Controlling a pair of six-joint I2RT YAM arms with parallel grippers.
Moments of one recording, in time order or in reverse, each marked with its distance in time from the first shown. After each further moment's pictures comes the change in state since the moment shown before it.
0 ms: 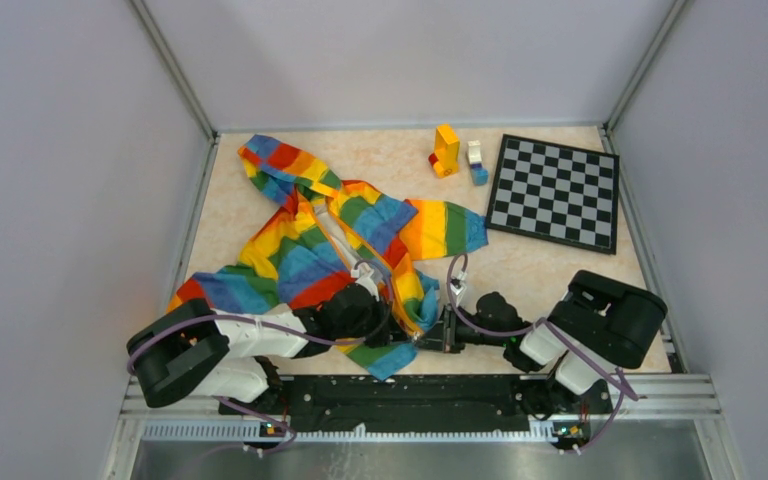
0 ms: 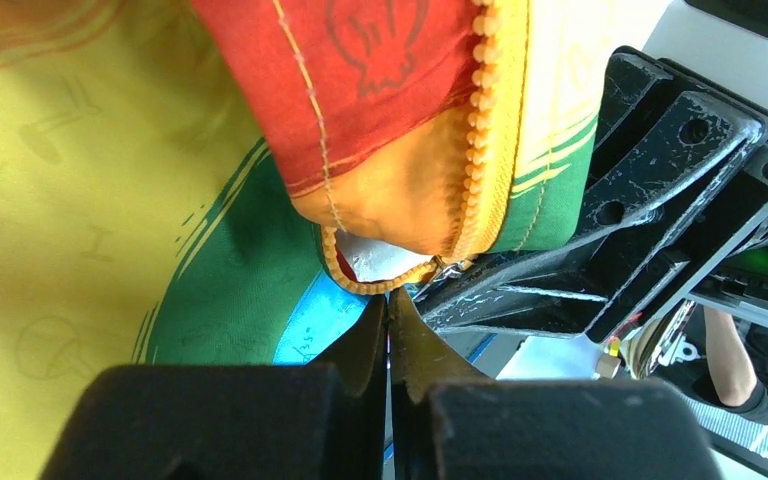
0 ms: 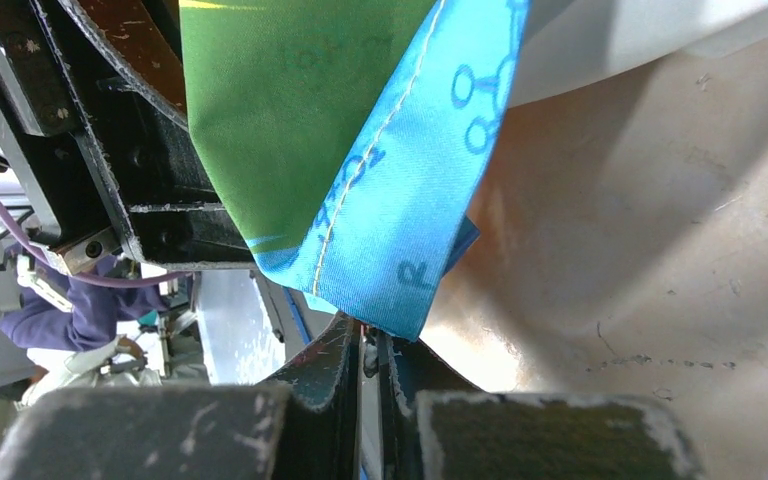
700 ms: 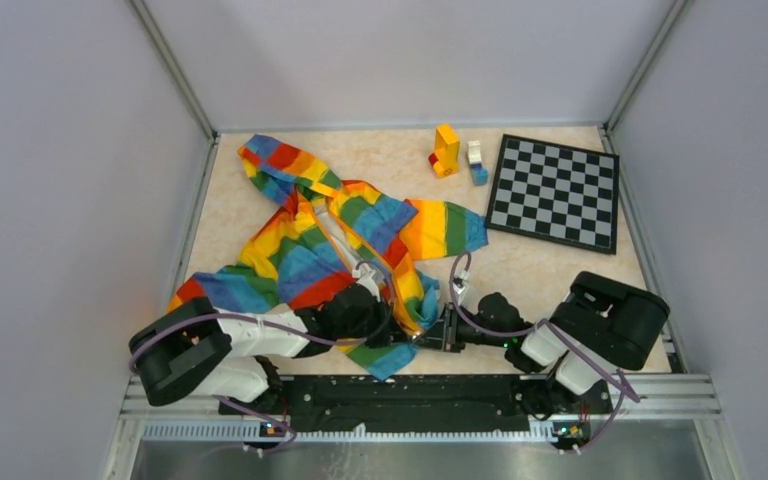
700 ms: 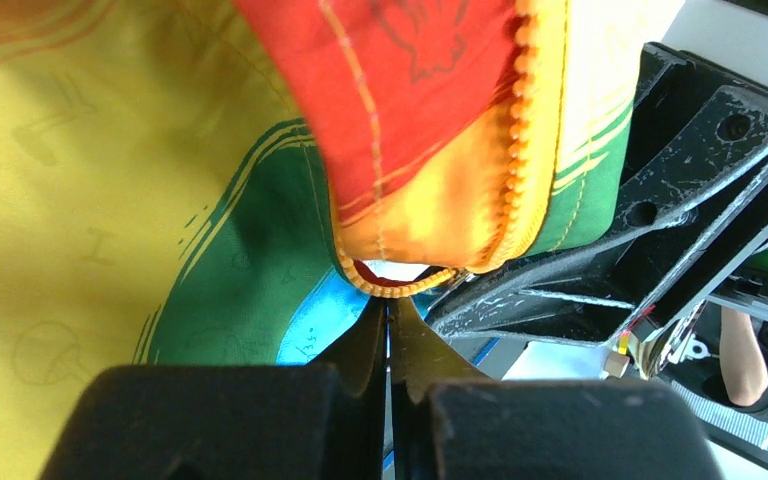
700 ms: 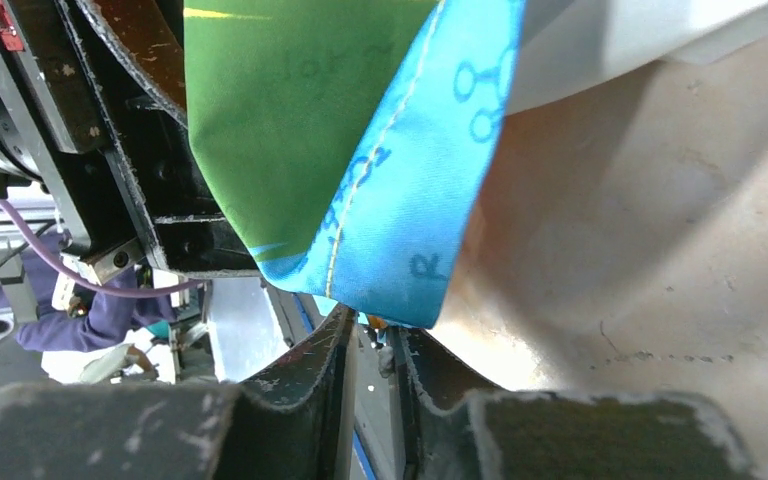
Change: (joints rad) left arm -0.005 0.015 0.005 0.000 0.000 0.011; right arm 0.000 -0.021 -0.011 -0.001 0.024 0.030
